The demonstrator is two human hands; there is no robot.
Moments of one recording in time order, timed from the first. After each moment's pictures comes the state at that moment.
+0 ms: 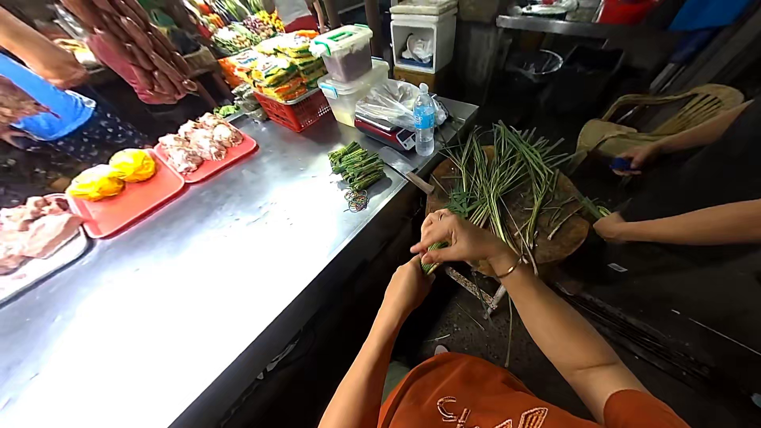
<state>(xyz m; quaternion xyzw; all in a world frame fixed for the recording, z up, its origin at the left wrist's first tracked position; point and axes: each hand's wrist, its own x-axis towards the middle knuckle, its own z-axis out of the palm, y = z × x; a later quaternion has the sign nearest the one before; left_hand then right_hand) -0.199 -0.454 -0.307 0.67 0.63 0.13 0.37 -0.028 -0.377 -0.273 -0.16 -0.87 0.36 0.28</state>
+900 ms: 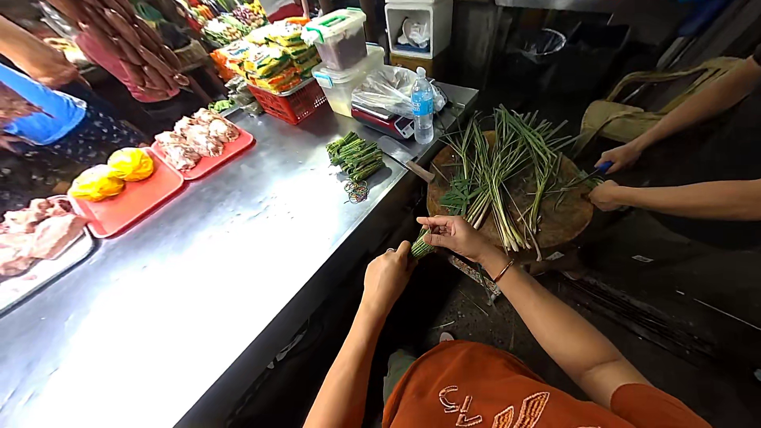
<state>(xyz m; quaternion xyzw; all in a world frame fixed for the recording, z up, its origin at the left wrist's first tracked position) -0.231 -0.466 -0.308 0.74 0.65 0.08 0.15 -0.036 -0.393 -0.328 -0.36 -0.65 0.57 0.35</state>
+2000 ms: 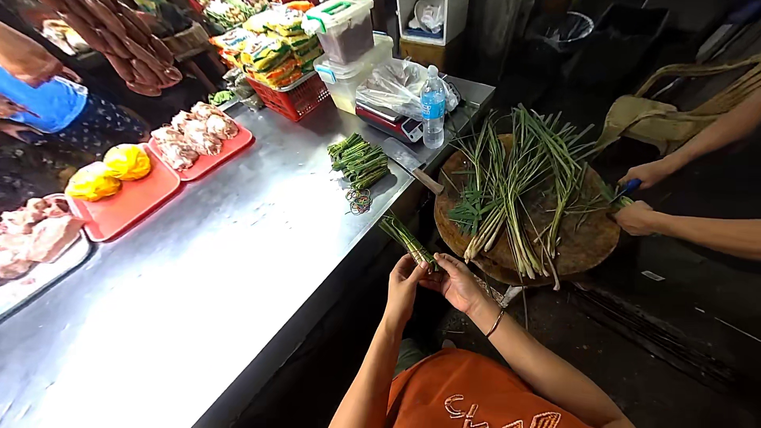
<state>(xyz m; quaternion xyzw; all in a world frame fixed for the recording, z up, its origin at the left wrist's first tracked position) -0.211 -0.399 -0.396 0.38 0.43 0.57 0.59 -0.071 -0.383 -0.378 -0.40 -0.19 0.78 0.45</state>
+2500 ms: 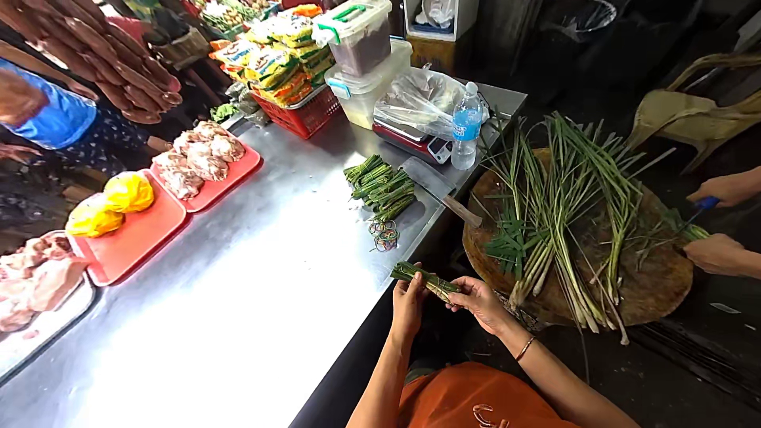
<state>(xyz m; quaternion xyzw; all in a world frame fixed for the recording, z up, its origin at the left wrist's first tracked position) -0.298 -0.290 -0.415 0.22 0.44 0.60 0.63 -0.118 -0.288 -0.409 -0.42 -0.37 0.72 0.42</state>
